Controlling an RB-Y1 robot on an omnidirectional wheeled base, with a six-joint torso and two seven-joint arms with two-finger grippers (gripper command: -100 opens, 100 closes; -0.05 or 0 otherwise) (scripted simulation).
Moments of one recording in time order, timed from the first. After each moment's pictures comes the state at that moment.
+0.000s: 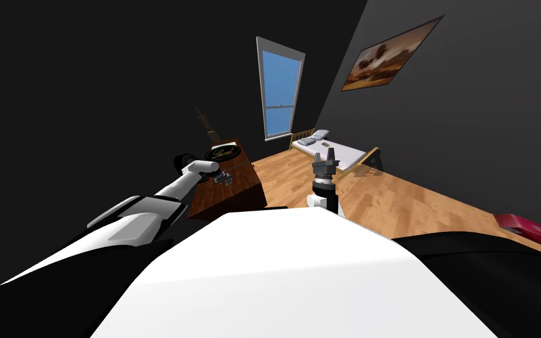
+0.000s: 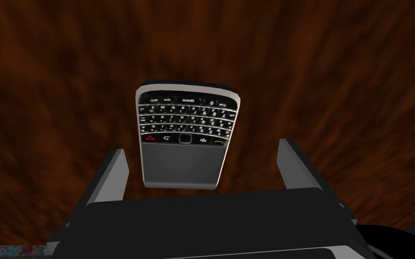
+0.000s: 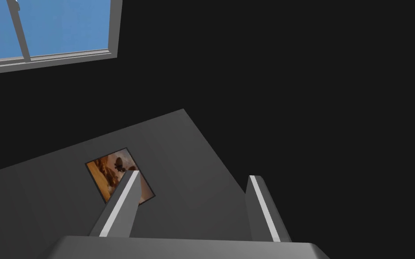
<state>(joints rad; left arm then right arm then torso) -0.55 0.98 -0.39 -1.21 0.94 1.39 -0.85 0.47 -0.02 -0.01 -2.27 -0.05 -0.48 -0.10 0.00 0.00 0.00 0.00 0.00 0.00</state>
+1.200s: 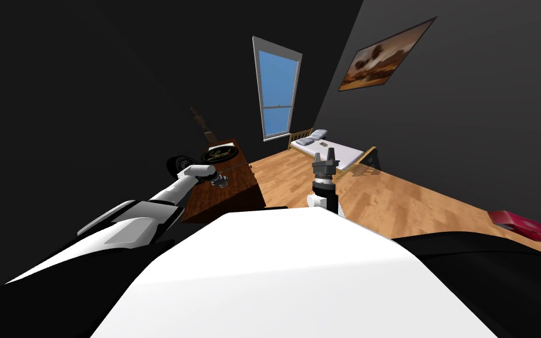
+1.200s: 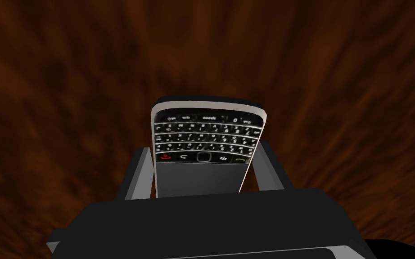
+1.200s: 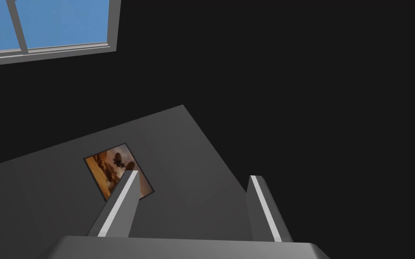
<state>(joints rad) -0.49 0.99 -0.36 -1.14 0.96 1.31 -0.93 0.47 -0.02 -0.01 -2.27 -0.05 -0.48 -0.10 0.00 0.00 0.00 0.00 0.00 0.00</state>
